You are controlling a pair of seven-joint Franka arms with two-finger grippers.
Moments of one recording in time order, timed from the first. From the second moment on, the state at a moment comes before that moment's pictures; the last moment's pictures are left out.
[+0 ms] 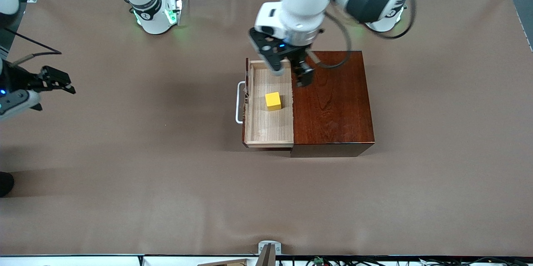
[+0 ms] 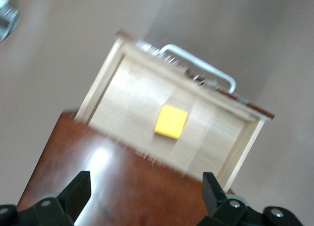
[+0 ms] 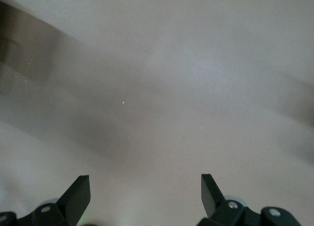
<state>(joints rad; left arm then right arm) -0.61 0.39 -0.21 -1.29 0.02 1.77 0.33 -0.02 0.14 -0.03 -1.44 0.05 1.49 -0.49</state>
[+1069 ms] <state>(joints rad) -0.73 0.68 -0.20 -1.24 -0.04 2.14 0.68 0.00 0.03 -0.09 -1.55 0.05 1.47 -0.24</state>
